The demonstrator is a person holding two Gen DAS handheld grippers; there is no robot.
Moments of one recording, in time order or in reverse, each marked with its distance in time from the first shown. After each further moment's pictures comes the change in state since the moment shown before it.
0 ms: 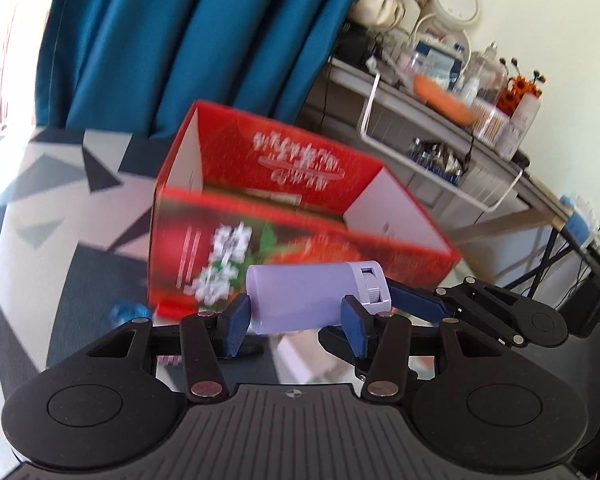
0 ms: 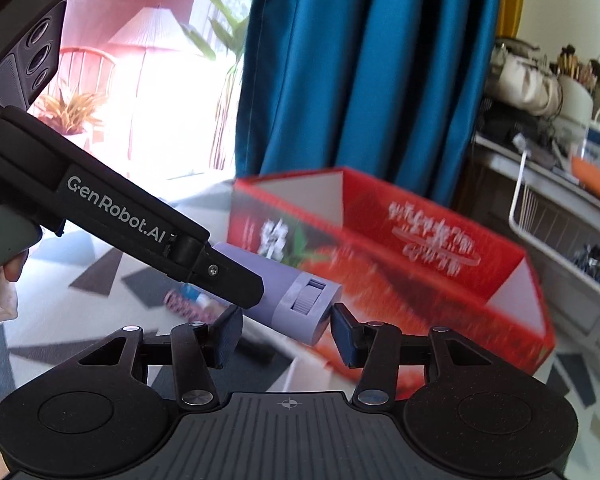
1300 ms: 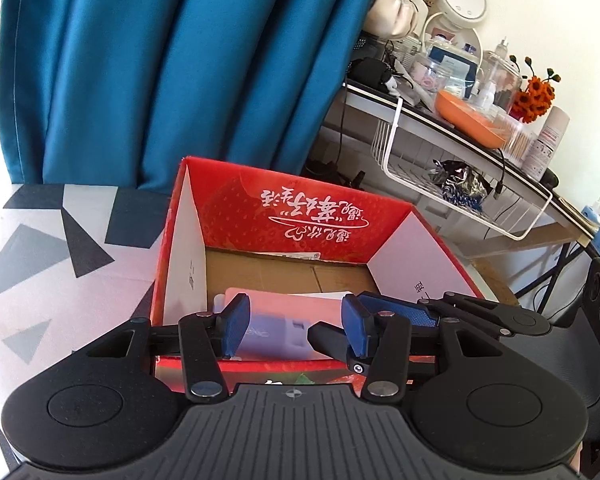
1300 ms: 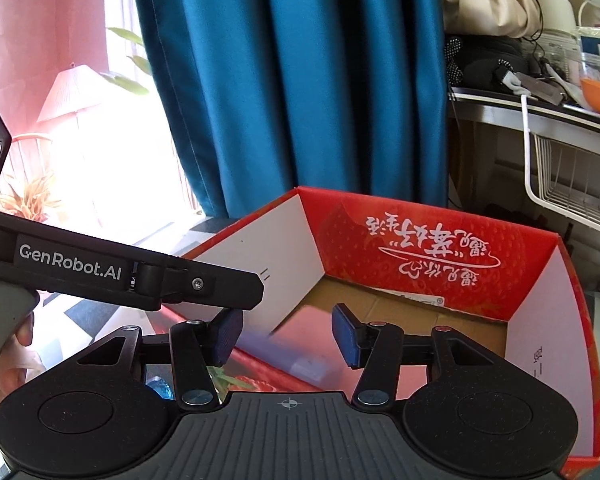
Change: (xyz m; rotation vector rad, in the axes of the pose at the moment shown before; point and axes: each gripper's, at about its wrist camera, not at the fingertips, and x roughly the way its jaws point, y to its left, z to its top) left arm 0.058 0.016 0.071 0.064 0.015 0.022; right arm 0.088 -0.077 0.038 0.304 0.039 0.091
